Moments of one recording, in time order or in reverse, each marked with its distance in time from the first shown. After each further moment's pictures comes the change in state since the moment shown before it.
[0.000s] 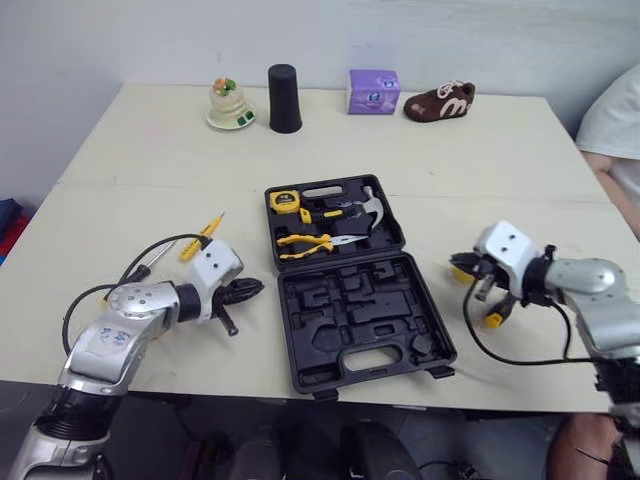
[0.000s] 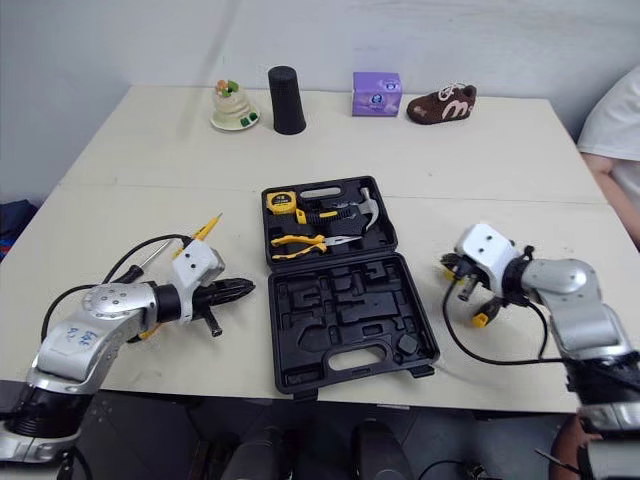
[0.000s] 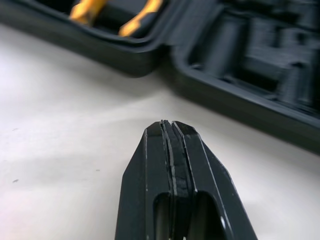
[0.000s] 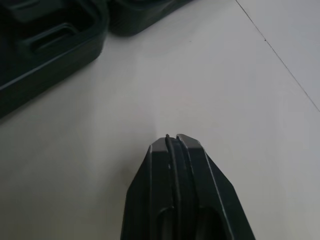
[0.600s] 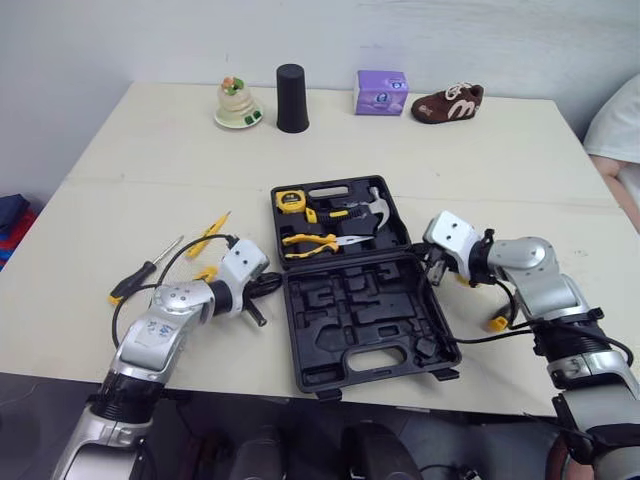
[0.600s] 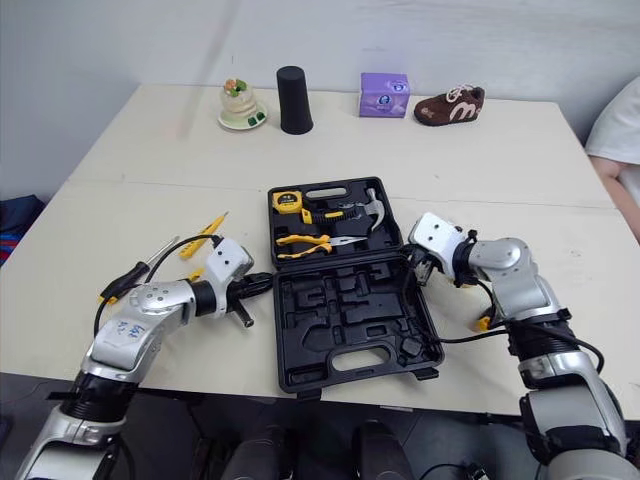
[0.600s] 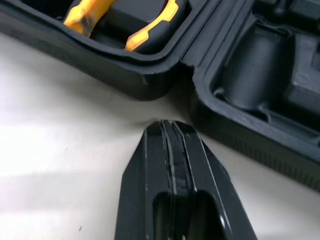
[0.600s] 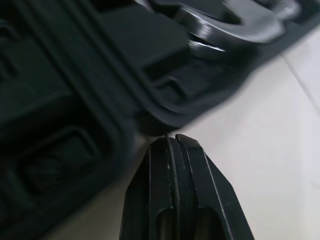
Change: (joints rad) left arm -0.076 -0.151 -0.060 0.143 0.080 -0.102 0.054; right arm -0.187 0.158 0.113 0.223 -0.088 -0.114 0.068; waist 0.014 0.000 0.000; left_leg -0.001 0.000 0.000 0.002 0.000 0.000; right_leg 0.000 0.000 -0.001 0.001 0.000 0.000
